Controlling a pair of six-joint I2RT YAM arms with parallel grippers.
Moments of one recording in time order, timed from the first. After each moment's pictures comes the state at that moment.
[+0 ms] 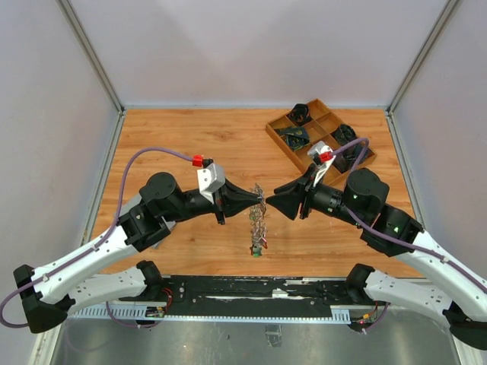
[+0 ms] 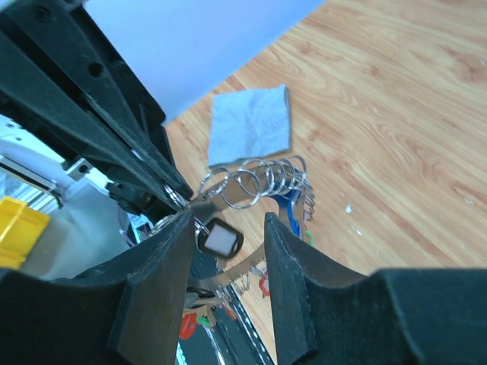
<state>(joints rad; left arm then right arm) -0.94 0.87 0.87 0.09 0.40 -0.09 0.91 0.79 1.02 -0.36 -0.16 0.36</state>
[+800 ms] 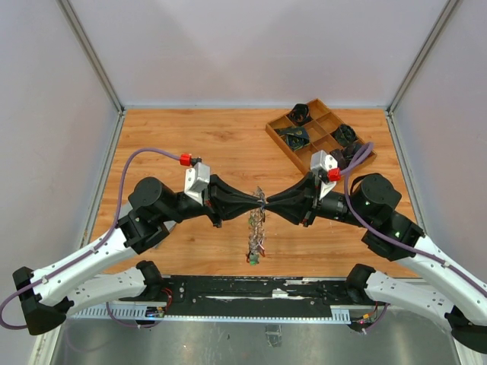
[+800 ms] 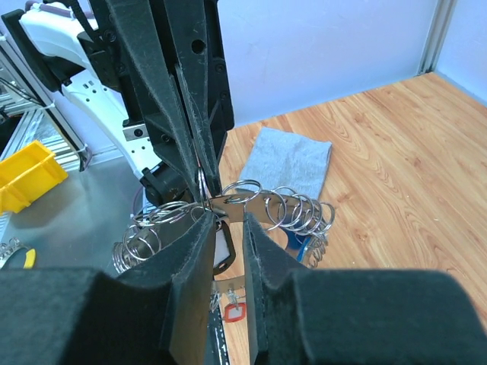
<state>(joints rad) -0.94 0.84 0.83 0.30 0.50 -0.24 0.91 0.75 0.96 -0.14 -0.43 0.18</state>
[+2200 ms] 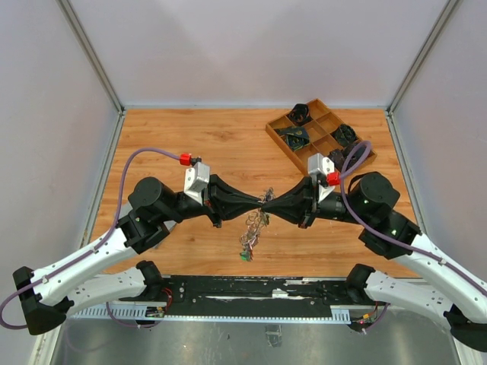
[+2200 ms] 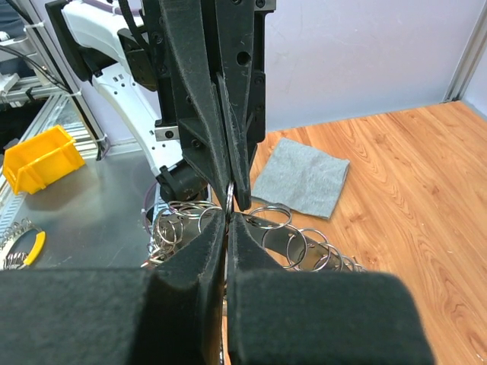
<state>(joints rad) -0.94 0.84 0.83 0.31 0.51 -0.26 0.91 0.77 0.95 -0.07 -0.52 0.14</state>
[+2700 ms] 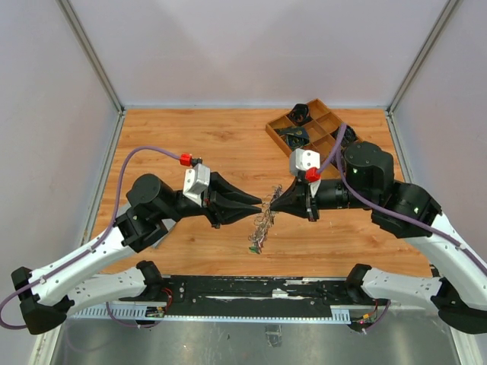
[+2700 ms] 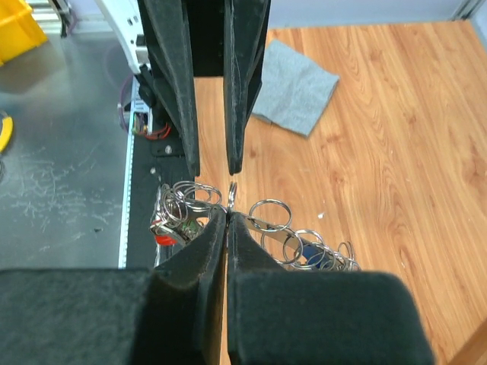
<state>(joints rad) -0.94 0.85 0.86 0.27 0.56 -0.22 0.91 0.96 1.40 -0.70 -0.55 -0.18</state>
